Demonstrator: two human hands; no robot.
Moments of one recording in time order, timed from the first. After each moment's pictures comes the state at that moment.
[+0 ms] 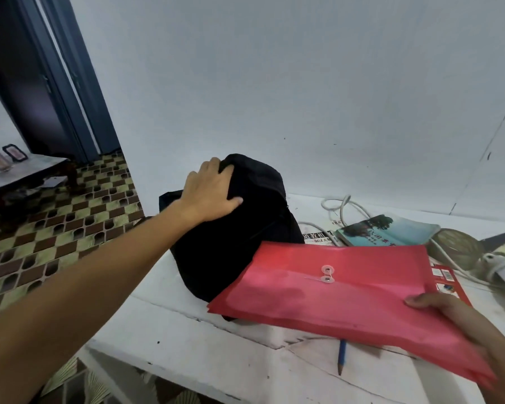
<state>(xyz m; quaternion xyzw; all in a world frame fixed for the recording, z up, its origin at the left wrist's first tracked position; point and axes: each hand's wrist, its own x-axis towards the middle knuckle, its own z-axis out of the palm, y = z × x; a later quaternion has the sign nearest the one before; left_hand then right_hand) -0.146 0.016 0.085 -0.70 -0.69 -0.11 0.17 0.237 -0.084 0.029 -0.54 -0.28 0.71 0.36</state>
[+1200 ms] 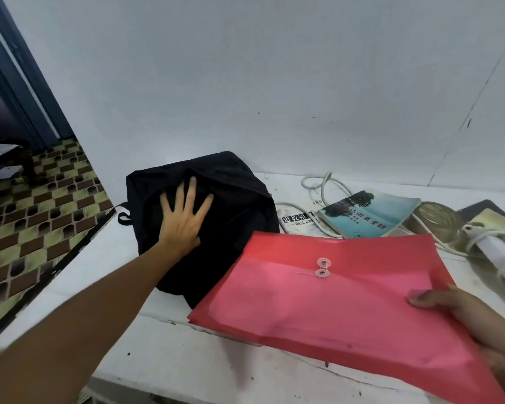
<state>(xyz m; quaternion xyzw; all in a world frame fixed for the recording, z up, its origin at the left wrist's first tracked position) -0.169 0.055 -0.051 -0.67 -0.69 0.08 0.27 0.257 -0.087 0.019 -0.55 -0.26 0.70 0.38</state>
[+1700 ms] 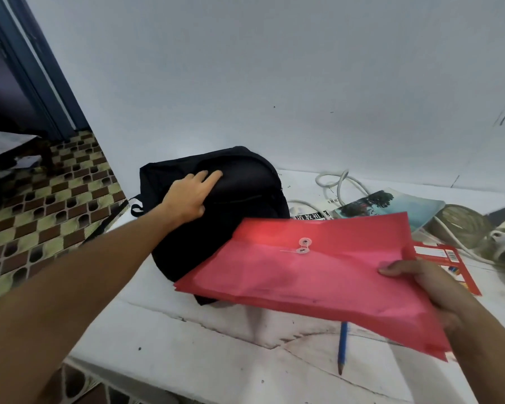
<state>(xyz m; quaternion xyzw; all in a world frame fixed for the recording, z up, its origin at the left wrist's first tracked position) -0.189 0.084 -0.001 -0.75 -0.65 -0.01 0.15 0.203 -0.044 0.027 -0.53 -0.26 0.72 0.37</state>
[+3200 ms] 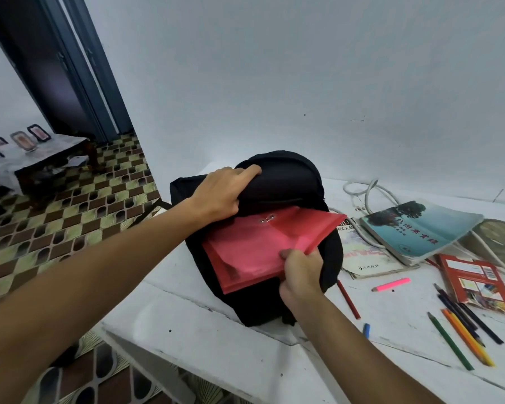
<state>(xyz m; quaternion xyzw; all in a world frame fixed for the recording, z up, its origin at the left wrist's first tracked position) -0.162 0.033 0.051 -0.80 -0.56 -0.17 0.17 0.006 -0.030 -0.023 -0.47 -0.22 0.63 0.57</state>
